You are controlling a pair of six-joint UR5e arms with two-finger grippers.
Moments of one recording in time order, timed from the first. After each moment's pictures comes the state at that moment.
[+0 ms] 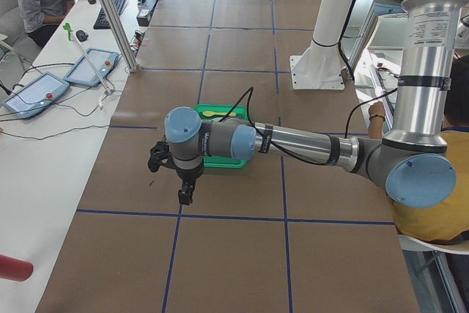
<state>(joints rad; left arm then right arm) -1.49 -1.61 -1.71 -1.57 -2.34 -0.03 1.60 -1.70 1.72 -1.63 2.29 -0.06</state>
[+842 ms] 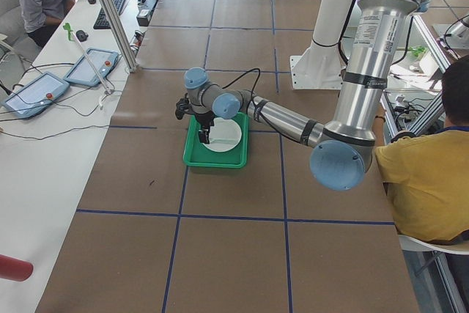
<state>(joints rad) -0.99 -1.77 -1.69 -1.71 -2.26 -0.60 1.60 -1.70 1.72 -1.63 2.29 -0.06</state>
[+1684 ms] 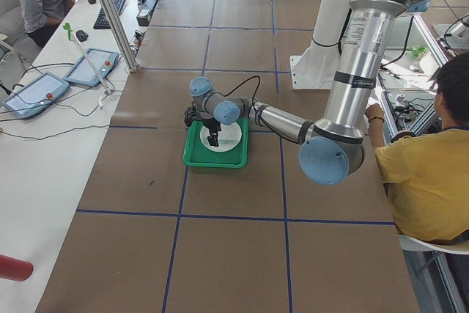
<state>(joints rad) -0.90 -1.80 -1.60 -1.76 -2.25 -0.72 1.60 -1.70 1.72 -1.63 2.29 -0.06</state>
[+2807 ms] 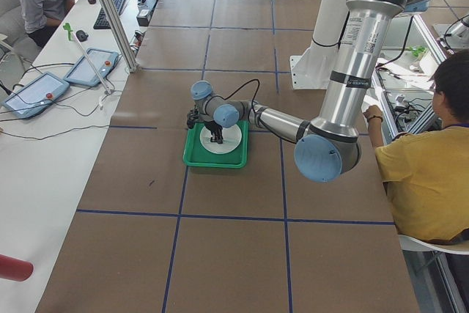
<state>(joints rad) -0.87 -1.81 -1.56 -1.80 -2.25 -0.72 1.60 -1.70 1.72 -1.63 2.29 -0.06</state>
